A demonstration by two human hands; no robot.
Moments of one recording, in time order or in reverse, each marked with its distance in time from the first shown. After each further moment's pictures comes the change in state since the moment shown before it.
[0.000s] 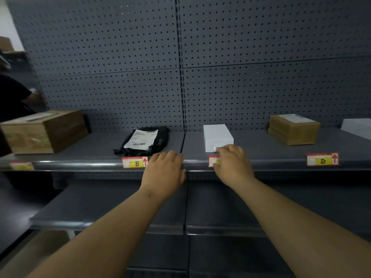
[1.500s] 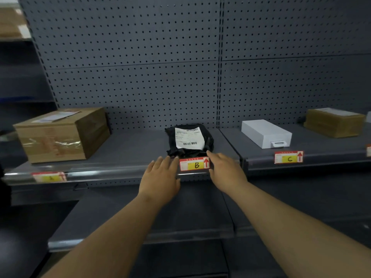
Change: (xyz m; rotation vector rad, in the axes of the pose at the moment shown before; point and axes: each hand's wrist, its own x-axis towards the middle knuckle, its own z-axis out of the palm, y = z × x) left_hand -0.040 -0.218 0.079 -0.139 -0.125 0.014; right_hand 0.023 -0.192 0.118 -0.041 -0.101 0.004
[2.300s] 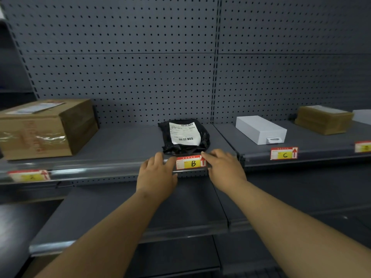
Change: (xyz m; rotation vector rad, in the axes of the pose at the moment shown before) left_hand 0.011 -0.005 0.021 -0.075 0.079 -0.043; right_hand 0.003 0.009 0.014 -0.131 0.050 -0.040
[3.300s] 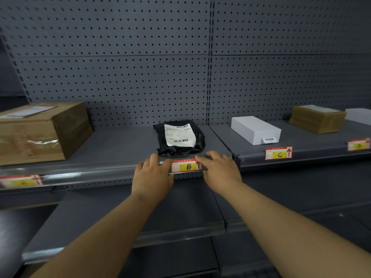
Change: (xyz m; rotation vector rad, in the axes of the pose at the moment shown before) left_hand 0.003 0.002 -0.001 0.019 0.011 -0.013; right_hand -0.001 0.001 0.001 0.018 -0.036 0.046
